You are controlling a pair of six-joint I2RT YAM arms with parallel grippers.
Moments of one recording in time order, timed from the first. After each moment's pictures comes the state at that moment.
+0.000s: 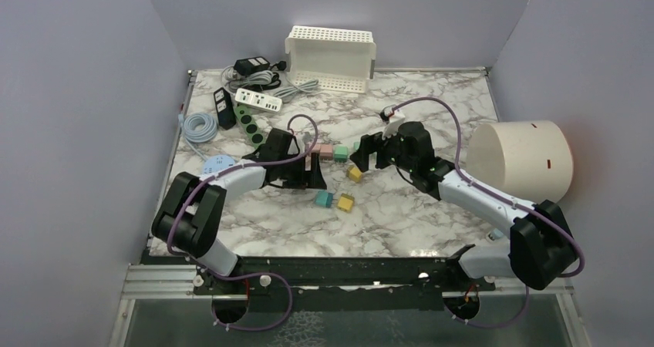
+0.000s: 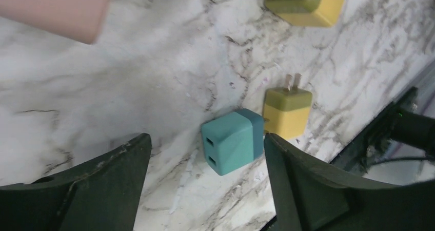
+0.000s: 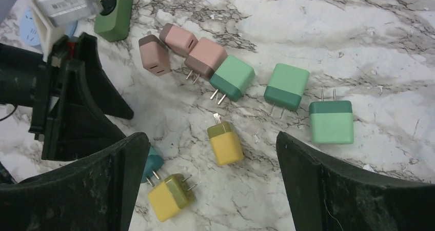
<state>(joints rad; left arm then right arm) -0.43 1.58 0.76 -0.11 0.53 -0.42 0.58 1.31 0.77 0.12 -0.13 0.23</state>
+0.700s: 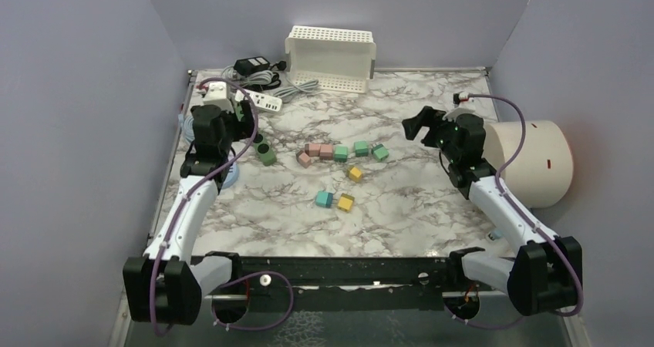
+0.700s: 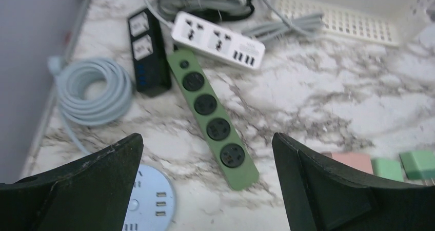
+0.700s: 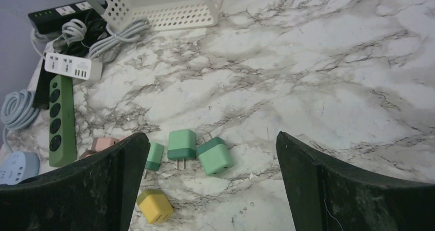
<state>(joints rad) -0.09 1.17 0.89 -0.12 -0.06 -0.14 0.18 1.17 0.73 0.17 -0.08 0.38</state>
